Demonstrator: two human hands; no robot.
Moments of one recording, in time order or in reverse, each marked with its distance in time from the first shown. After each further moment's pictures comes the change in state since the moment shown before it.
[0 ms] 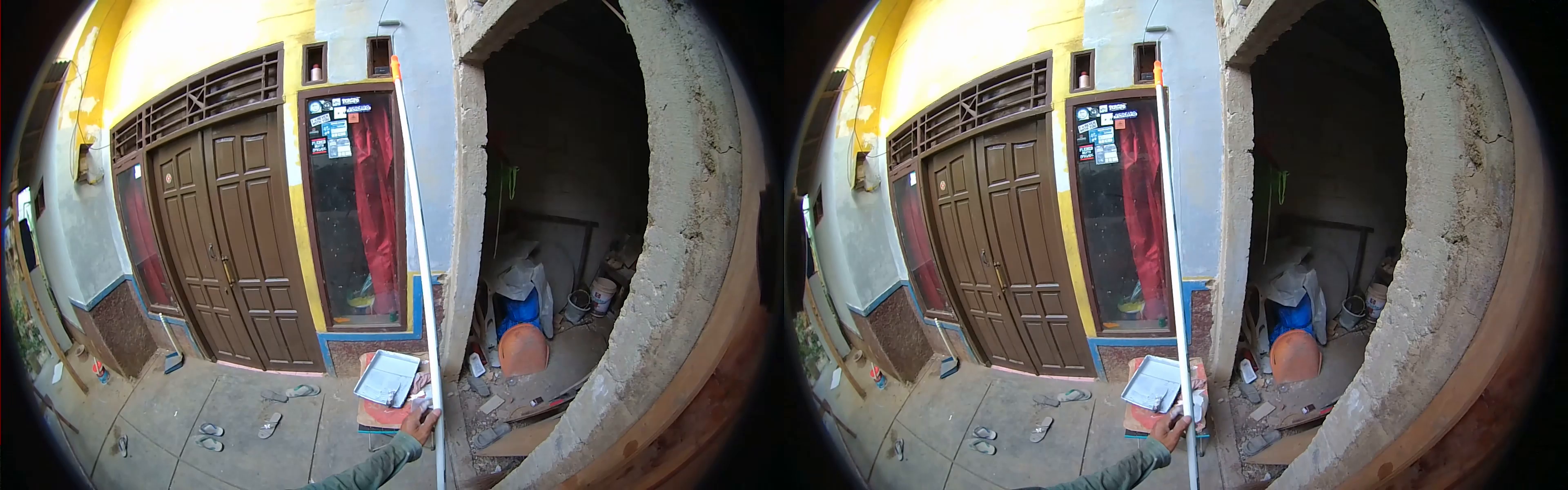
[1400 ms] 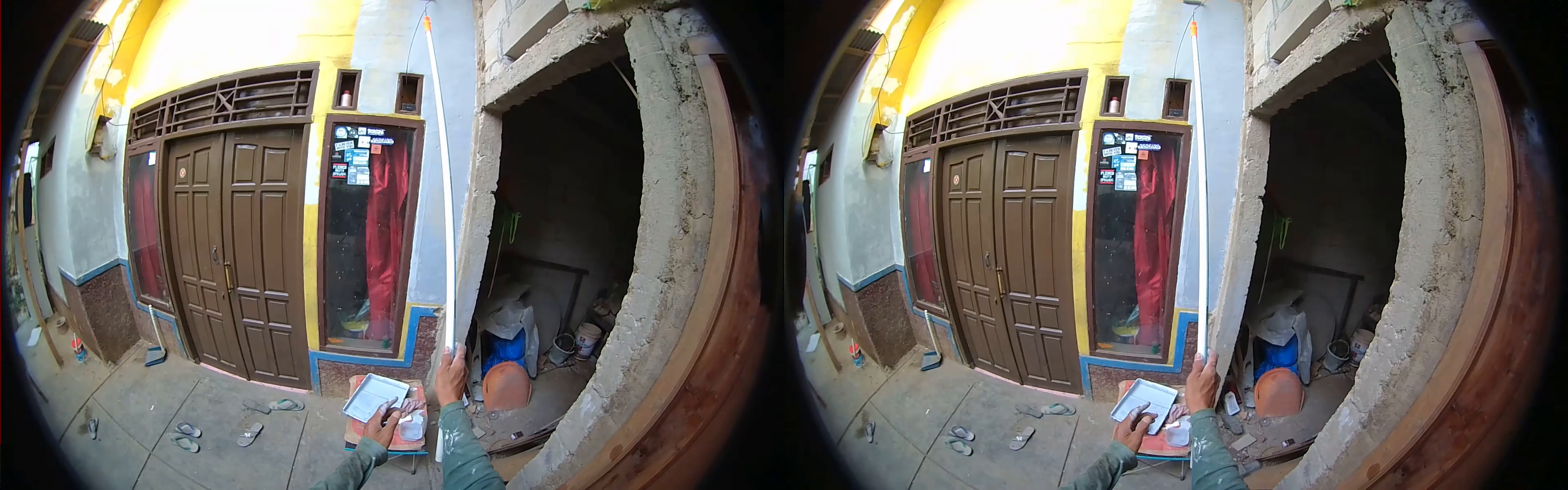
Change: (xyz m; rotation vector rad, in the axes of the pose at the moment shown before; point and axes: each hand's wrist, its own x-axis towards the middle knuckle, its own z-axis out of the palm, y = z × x) left_hand -0.025 0.051 -0.084 -0.091 0.249 0.144; right_hand 0.241 -0.373 0.013 0.001 0.204 -0.448
